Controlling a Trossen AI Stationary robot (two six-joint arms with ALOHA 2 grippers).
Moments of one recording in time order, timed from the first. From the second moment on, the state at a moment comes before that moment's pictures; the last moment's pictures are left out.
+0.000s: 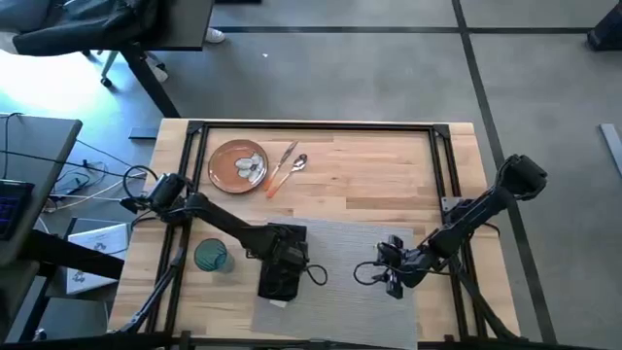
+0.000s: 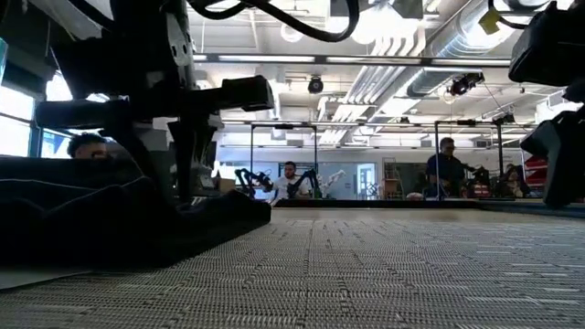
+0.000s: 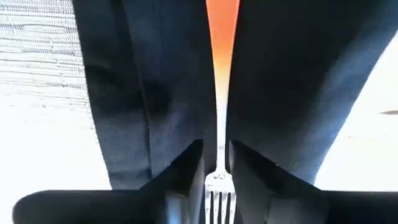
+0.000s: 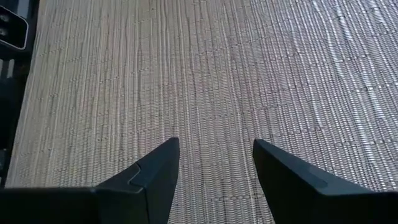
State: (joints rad) left arm -0.40 1.94 1.33 -0.87 -0.27 1.24; right arm 0.71 1.45 0.54 -0.01 0.32 0.86
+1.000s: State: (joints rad) left arm -0.47 1.79 1.16 -0.45 -0.32 -0.49; right arm 0.55 1.45 0.67 -0.30 0.24 0.43
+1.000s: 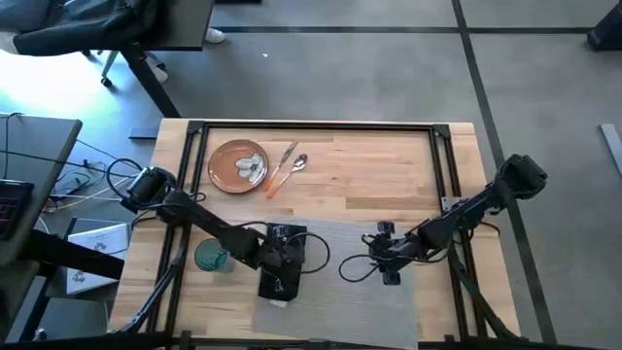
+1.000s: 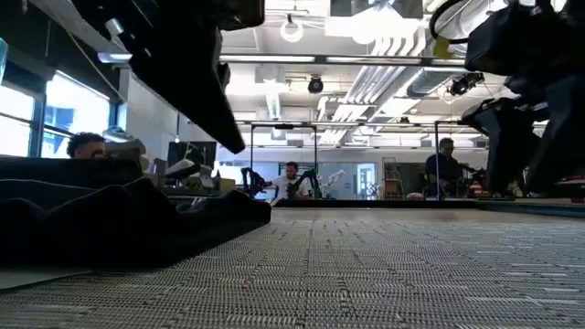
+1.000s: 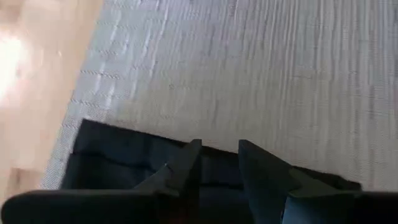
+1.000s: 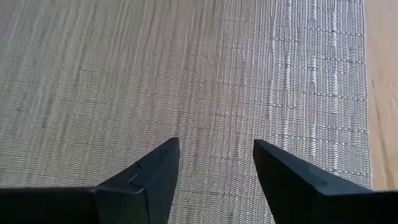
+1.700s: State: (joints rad) left arm -0.47 1.88 1.03 -0.23 -0.27 -0.46; right arm 0.54 1.45 0.67 -0.26 0.29 0.38
